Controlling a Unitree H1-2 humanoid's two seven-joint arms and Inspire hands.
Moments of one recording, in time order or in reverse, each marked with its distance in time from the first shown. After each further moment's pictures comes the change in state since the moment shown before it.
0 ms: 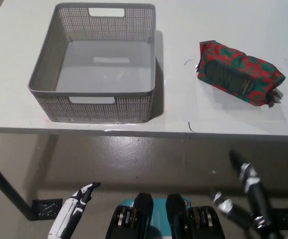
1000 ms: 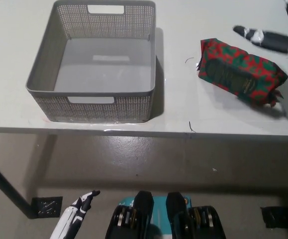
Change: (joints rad) left_arm 0.034 0.000 -0.002 0.007 0.004 -0.011 -0.004; right_arm -0.912 -0.377 0.083 0.356 -0.280 0.422 0.123
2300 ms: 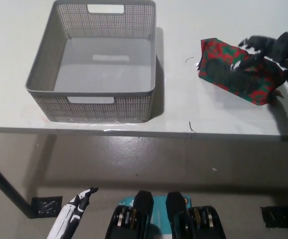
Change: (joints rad) left_arm -0.006 0.000 0.018 -0.006 0.003 -0.030 0.000; right_arm -0.355 0.058 0.400 0.826 -0.098 0.104 0.392
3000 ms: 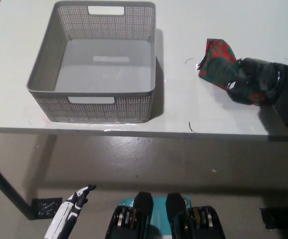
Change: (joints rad) left_arm -0.008 0.000 0.013 0.005 -0.015 -0.005 -0.012; right_arm 0.032 0.089 -0.014 0.268 -0.026 -0.202 -0.299
